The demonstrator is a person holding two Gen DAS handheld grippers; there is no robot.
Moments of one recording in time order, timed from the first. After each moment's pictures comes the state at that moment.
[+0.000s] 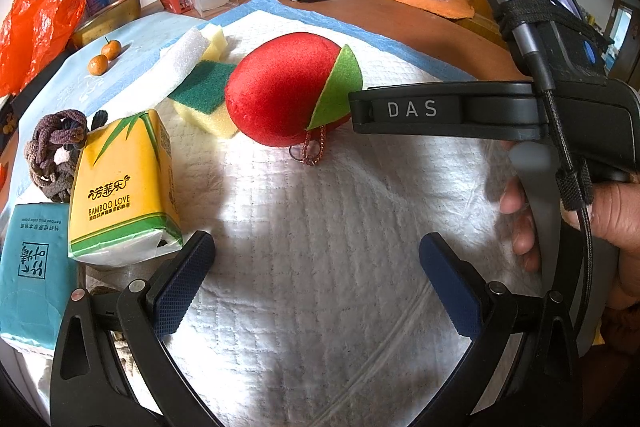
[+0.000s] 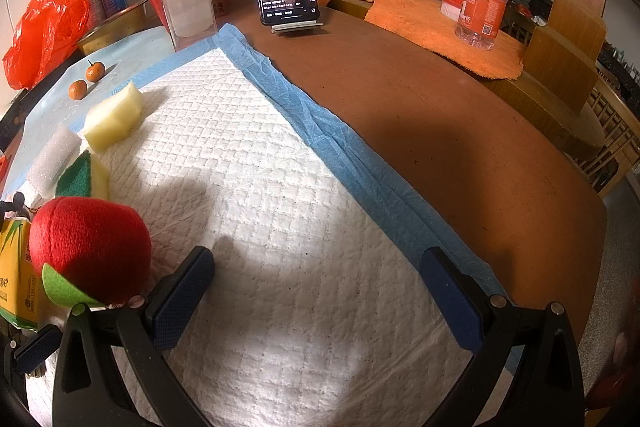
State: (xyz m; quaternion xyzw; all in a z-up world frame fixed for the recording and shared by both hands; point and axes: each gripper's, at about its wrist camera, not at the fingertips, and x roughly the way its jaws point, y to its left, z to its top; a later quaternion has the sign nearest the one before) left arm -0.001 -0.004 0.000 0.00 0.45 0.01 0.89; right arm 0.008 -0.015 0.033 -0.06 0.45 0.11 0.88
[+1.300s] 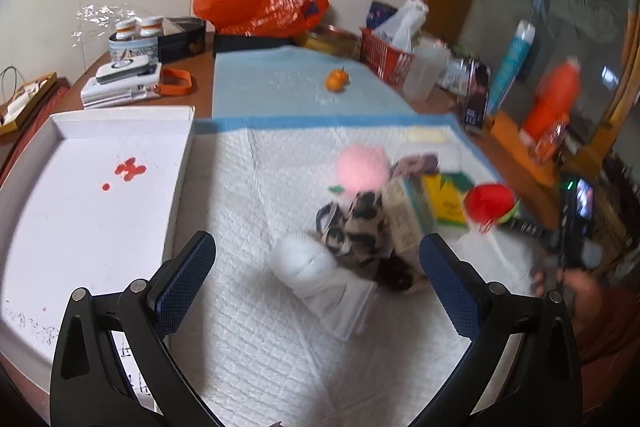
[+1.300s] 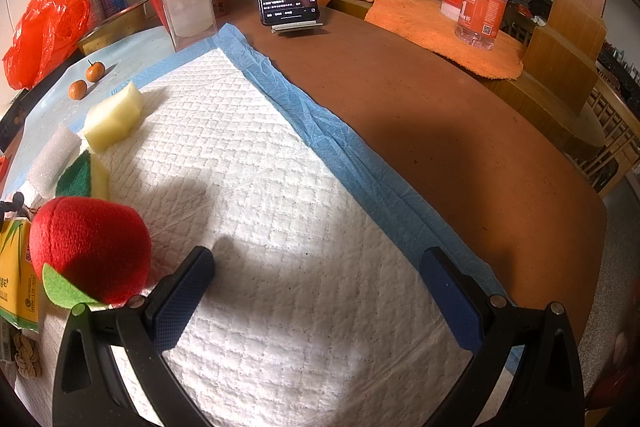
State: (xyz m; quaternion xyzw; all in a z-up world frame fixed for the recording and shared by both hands) left arm -0.175 0.153 0.069 -0.19 0.33 0.20 0.90; right arm 0.008 -0.015 0.033 -0.06 0.45 0.11 0.88
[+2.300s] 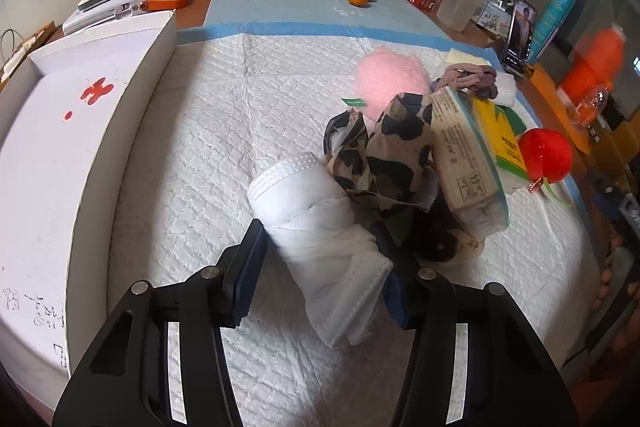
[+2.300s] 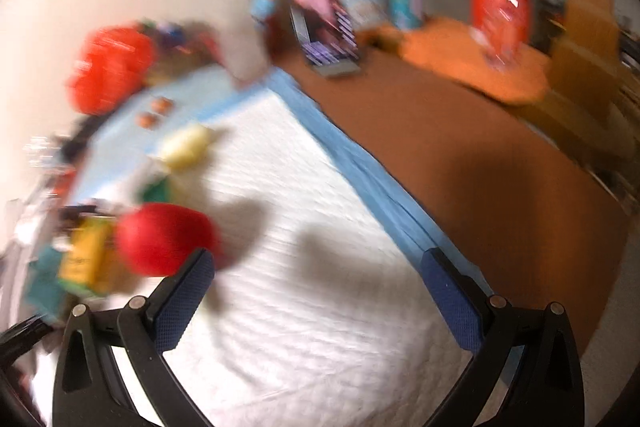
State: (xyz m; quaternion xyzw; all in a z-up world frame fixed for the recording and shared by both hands) left arm -0.136 0.153 0.013 -0.22 0.43 0.22 0.85; right arm -0.021 -0.049 0.069 0.01 0.38 0.25 0.89
